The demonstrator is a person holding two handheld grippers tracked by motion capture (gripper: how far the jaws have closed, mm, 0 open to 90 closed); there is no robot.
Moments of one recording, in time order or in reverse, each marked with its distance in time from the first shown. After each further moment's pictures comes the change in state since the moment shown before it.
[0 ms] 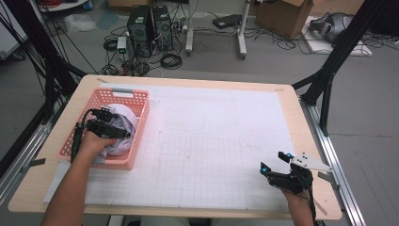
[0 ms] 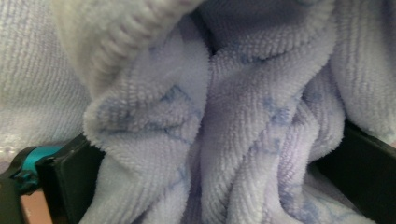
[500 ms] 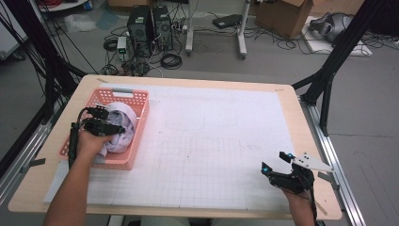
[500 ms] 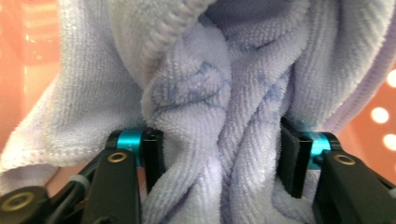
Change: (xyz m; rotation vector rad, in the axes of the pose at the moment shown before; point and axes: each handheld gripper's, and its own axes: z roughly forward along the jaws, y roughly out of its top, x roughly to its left) left arm 0.006 0.002 -0.012 -0.046 -0.033 -0.052; right arm -0.002 0.000 -0.003 -0.004 -0.004 0.010
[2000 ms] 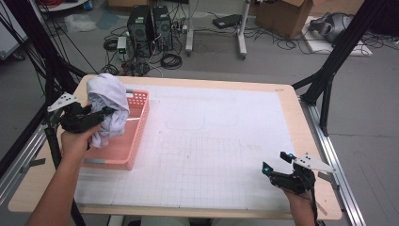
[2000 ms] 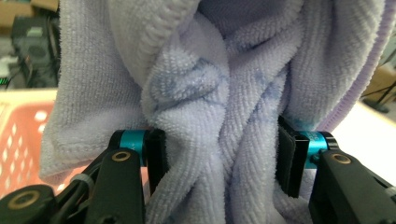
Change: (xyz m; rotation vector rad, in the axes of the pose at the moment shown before) left arm 0.003 -0.005 -0.080 -0.659 -0.255 -0.001; right arm -0.001 0.000 -0.002 -0.009 -0.003 0.017
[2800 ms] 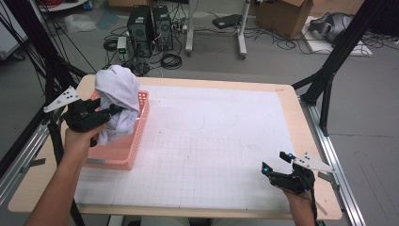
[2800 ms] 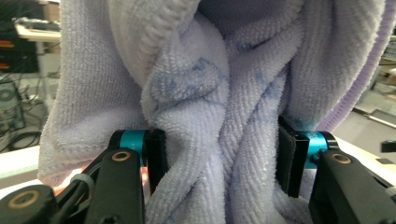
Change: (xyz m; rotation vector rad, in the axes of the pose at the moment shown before) left arm -0.040 0.024 -0.001 -0.098 -0.246 0.089; right arm 0.001 0.001 0.000 0.002 0.006 -0.011
